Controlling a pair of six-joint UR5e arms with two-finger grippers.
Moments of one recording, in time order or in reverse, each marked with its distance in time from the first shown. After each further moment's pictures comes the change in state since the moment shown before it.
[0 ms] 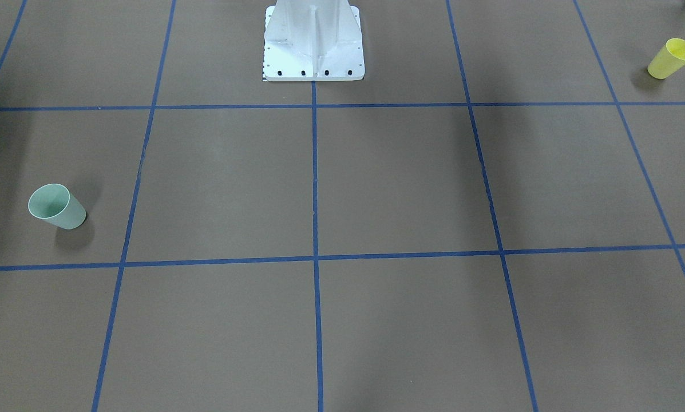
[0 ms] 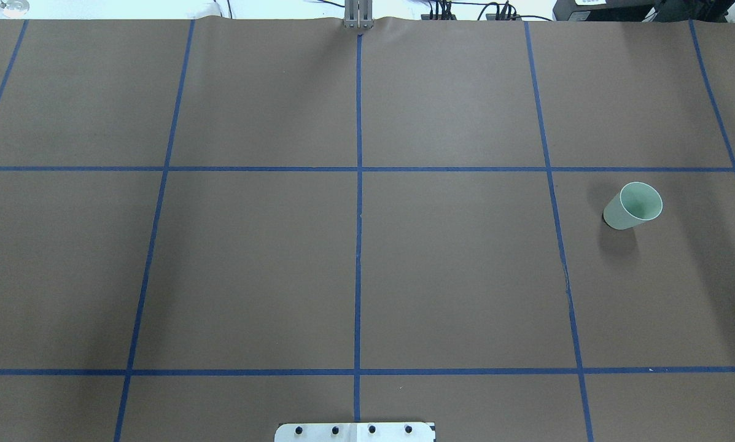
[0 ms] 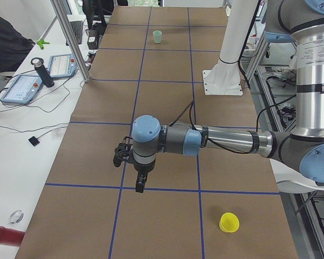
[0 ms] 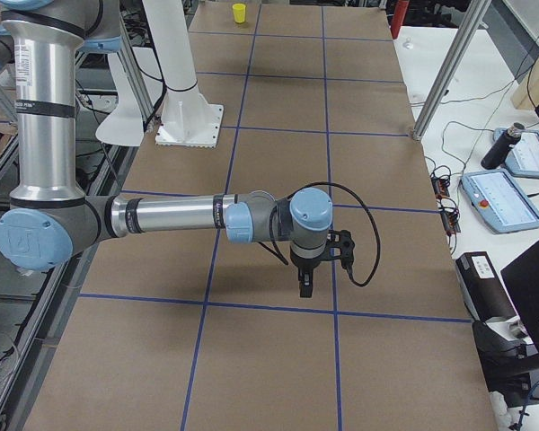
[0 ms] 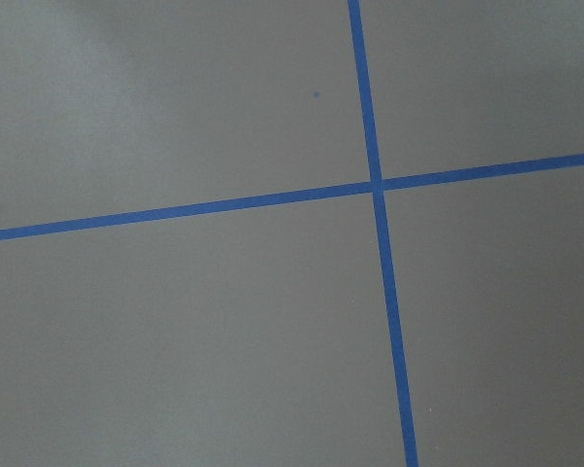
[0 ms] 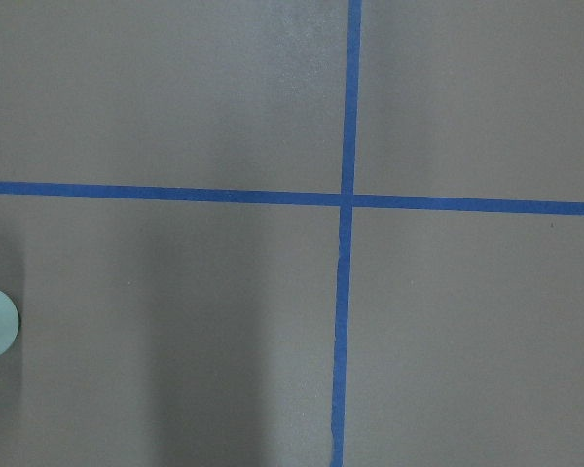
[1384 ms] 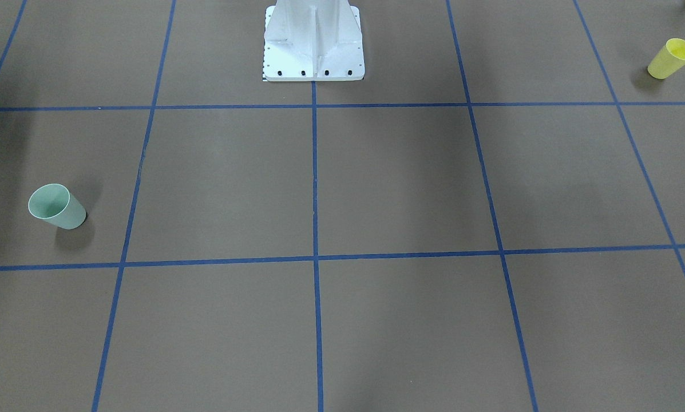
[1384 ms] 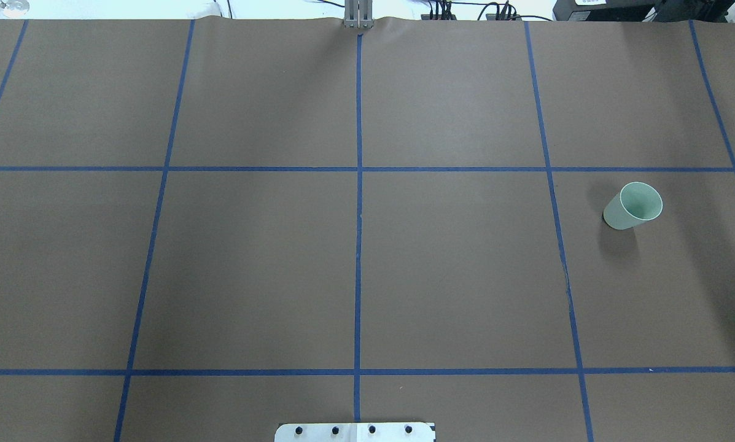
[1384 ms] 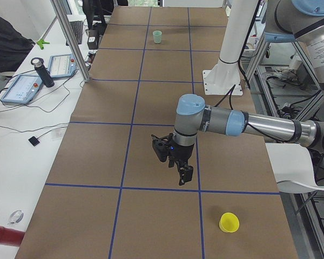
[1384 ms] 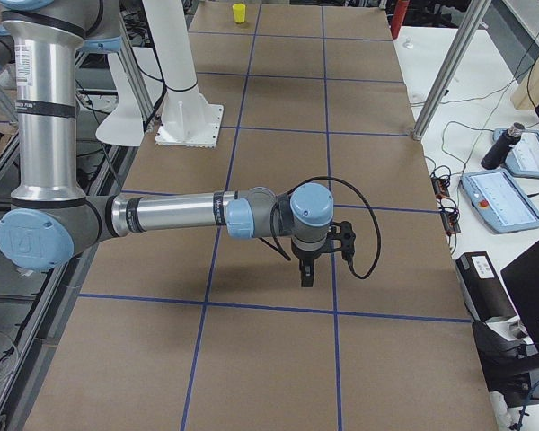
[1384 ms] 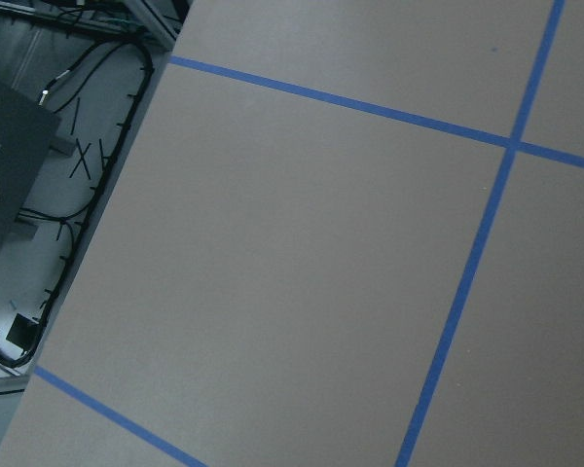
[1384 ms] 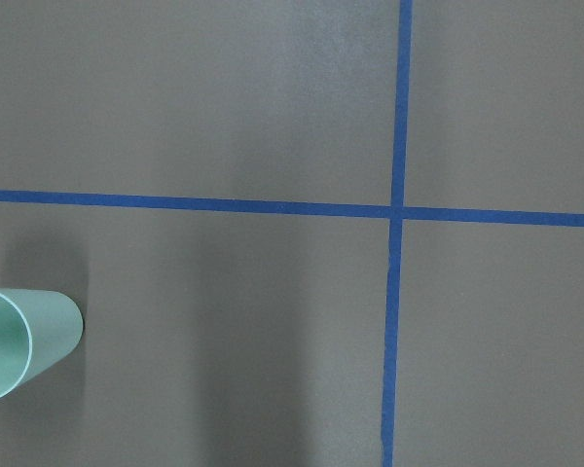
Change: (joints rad) left arm 0.130 0.362 -0.398 0.005 0.277 -0.694; right arm -0.001 0.002 0.017 -0.002 0.080 0.013
